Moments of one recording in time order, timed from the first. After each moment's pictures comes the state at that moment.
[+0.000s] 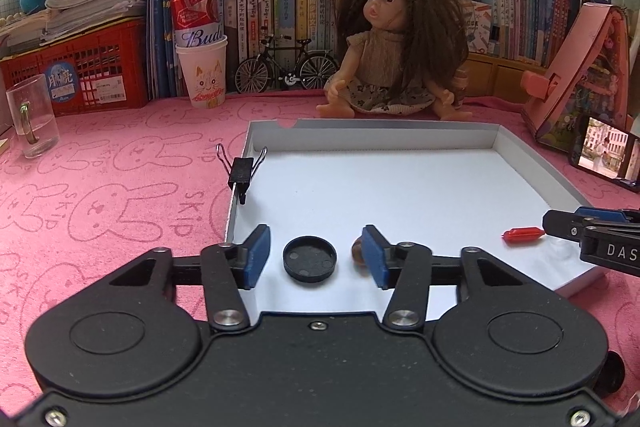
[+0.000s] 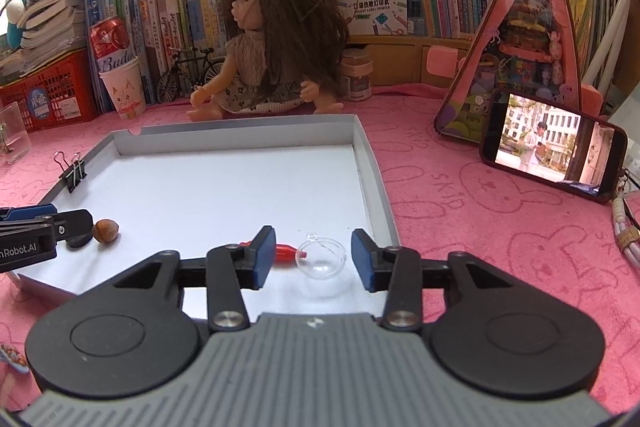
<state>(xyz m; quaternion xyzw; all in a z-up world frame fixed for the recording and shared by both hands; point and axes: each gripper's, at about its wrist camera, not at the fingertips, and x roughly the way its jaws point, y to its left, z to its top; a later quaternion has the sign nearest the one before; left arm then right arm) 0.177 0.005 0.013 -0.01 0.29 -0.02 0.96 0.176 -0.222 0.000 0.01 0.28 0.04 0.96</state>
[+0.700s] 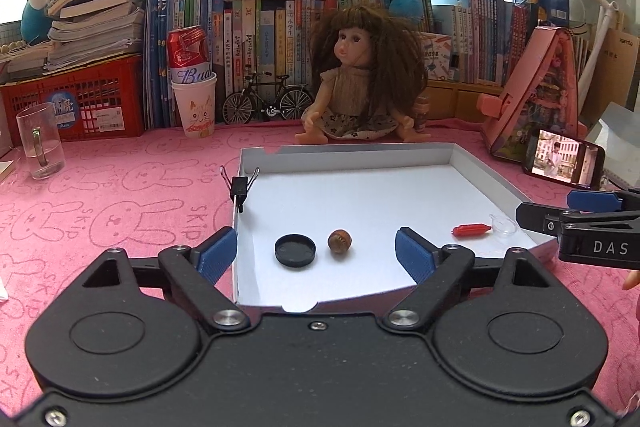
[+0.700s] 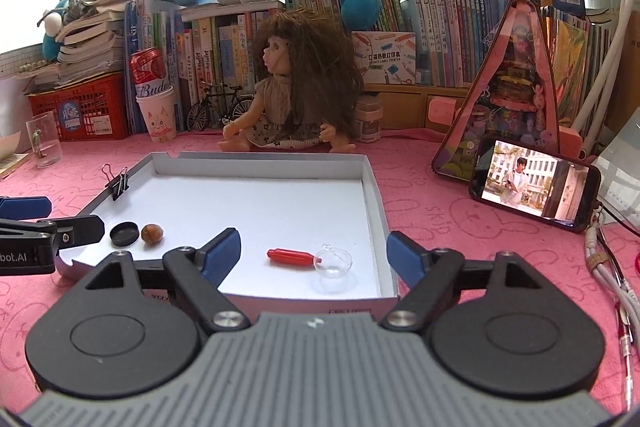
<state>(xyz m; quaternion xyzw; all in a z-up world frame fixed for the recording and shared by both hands) 0.112 0.012 0.041 0.00 0.24 -0.06 0.97 0.122 -0.222 0.026 0.00 0.23 0.07 0.97</state>
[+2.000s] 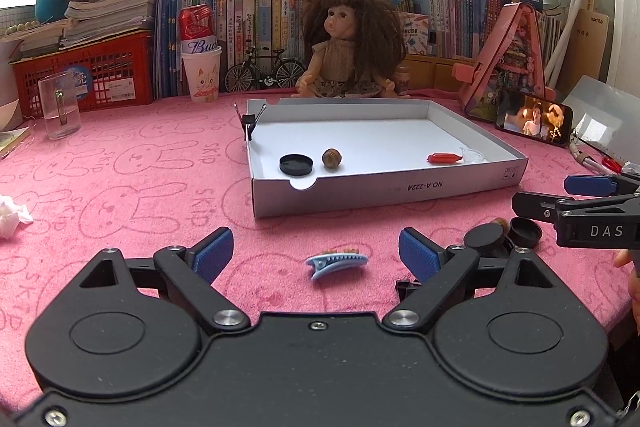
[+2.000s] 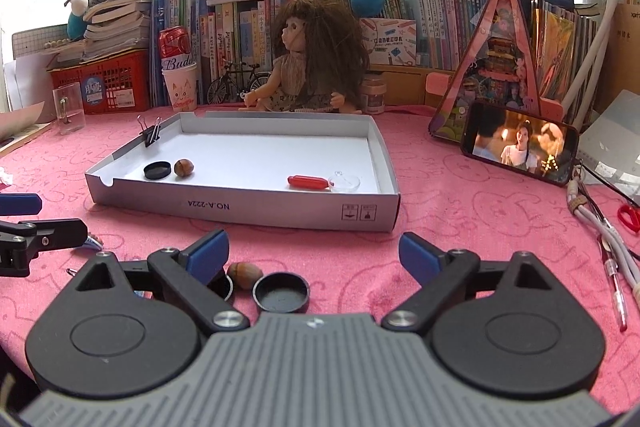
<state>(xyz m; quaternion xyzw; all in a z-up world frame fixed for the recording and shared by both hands) 0.022 0.030 0.009 0.00 0.25 -0.07 0.96 0.049 -0.221 -0.004 -0.02 0.23 0.07 0.97</state>
